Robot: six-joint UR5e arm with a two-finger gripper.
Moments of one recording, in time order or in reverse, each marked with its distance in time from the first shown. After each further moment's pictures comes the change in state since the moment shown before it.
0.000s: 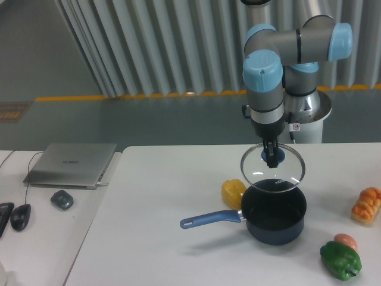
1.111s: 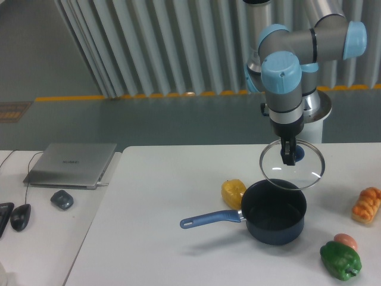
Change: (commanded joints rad) arm 0.093 0.051 -0.090 0.011 0.081 0.258
